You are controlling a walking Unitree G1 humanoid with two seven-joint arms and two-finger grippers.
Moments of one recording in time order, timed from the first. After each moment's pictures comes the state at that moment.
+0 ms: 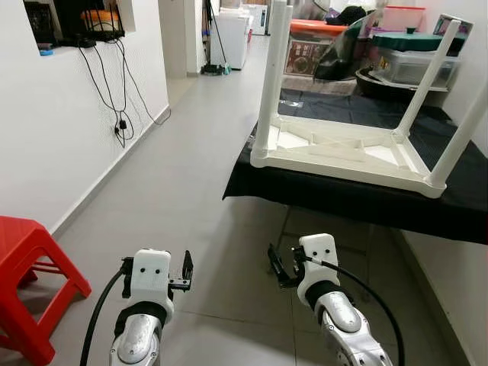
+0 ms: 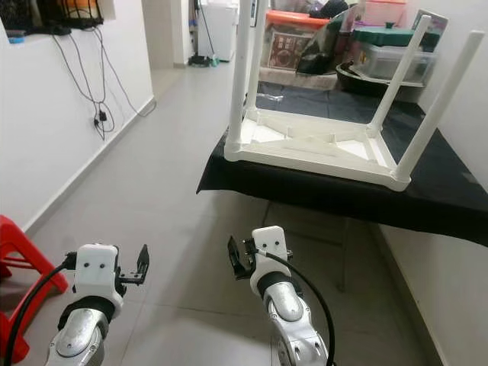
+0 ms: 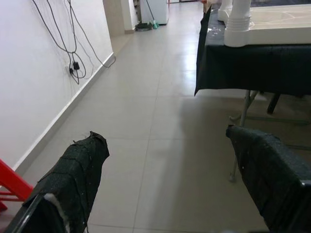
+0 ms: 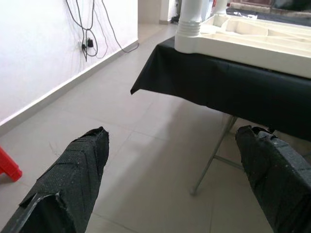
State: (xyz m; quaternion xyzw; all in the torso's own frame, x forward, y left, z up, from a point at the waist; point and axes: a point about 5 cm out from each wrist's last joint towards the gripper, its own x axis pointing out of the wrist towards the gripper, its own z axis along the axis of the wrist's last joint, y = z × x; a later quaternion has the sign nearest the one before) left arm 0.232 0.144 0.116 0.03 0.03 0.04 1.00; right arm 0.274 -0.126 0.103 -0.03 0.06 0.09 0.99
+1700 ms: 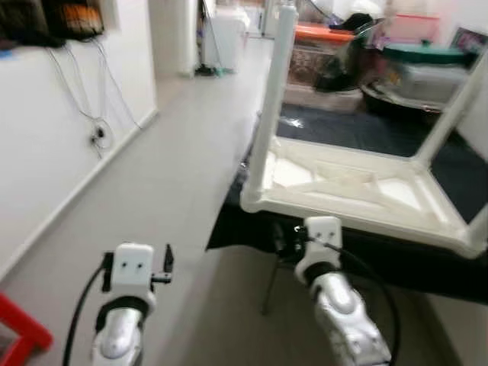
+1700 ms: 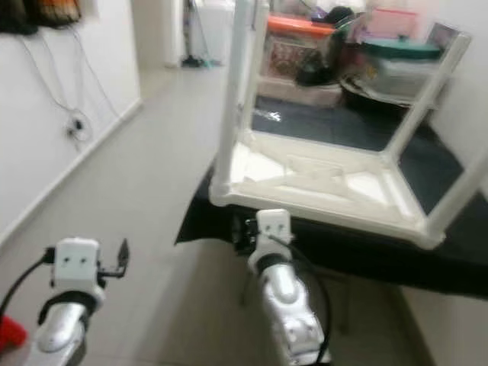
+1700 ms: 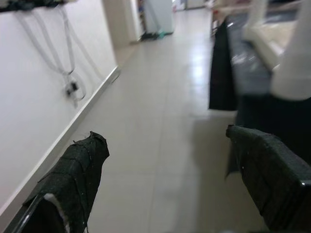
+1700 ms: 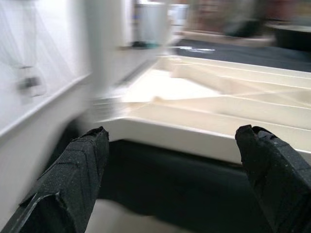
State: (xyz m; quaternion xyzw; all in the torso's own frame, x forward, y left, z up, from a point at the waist) left arm 0.231 0.164 0.124 0.05 0.01 0.06 1.00; right arm 0.286 -0.148 0.119 -0.01 0.02 -0.01 1.00
